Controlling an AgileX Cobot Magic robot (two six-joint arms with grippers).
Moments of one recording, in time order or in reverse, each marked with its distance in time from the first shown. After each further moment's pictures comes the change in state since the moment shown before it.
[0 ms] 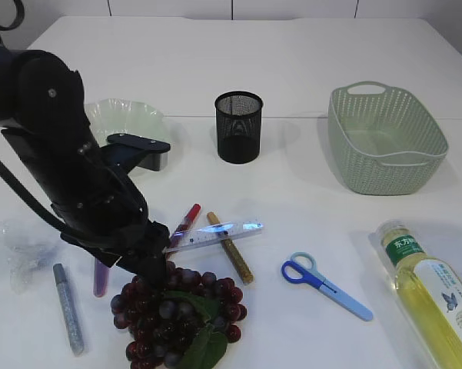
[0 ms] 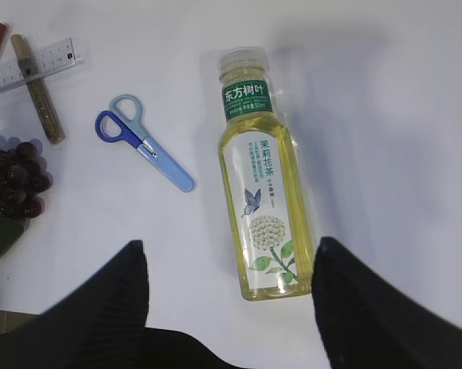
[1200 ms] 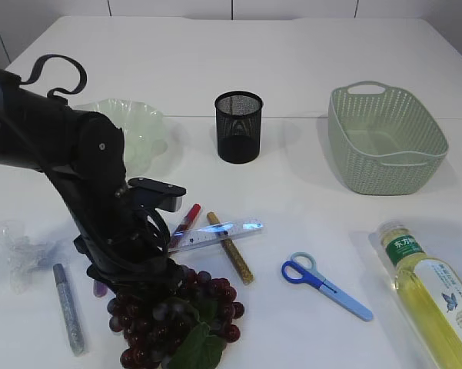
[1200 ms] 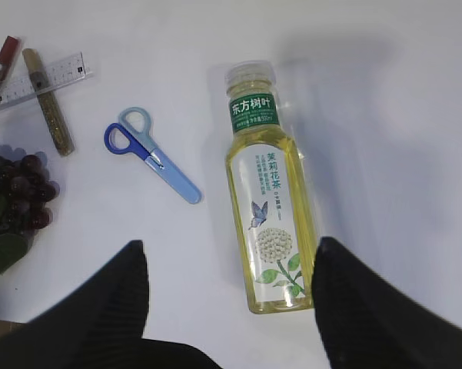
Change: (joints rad) left arm -0.004 0.192 -0.006 -0.013 -0.060 0.000; right arm 0.000 0.000 0.000 0.018 -0.022 -0.005
